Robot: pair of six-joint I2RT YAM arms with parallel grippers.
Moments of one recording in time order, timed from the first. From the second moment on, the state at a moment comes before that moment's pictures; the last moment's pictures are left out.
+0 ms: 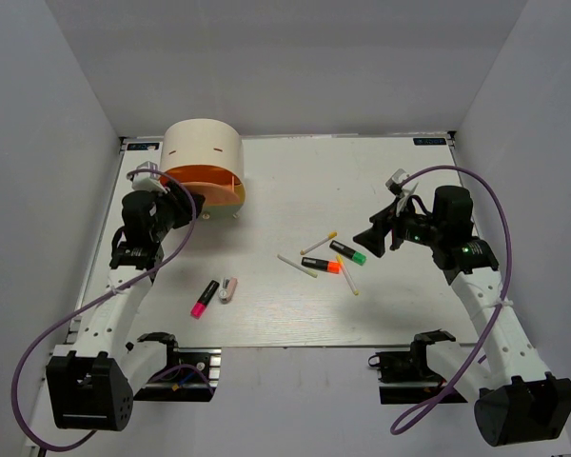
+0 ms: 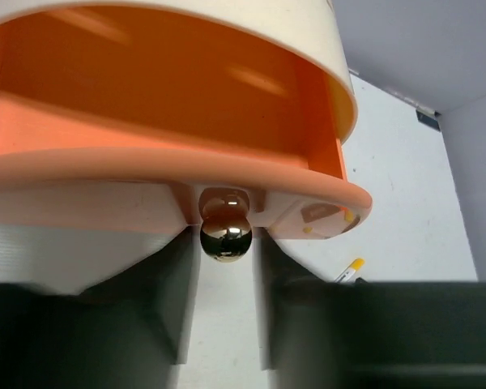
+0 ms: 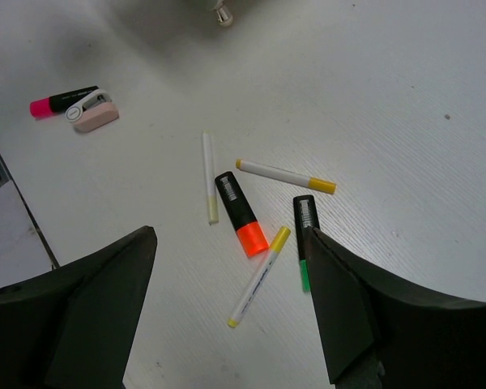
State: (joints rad) left arm -0.04 1.00 0.70 0.01 0.18 -0.53; right arm 0.16 0.92 0.85 -0.43 -0.78 -0.20
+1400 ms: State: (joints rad) left arm -0.04 0.49 0.63 -0.20 0.32 -0.40; right arm 0.76 1.84 1.29 -0.49 -0.34 -0.42
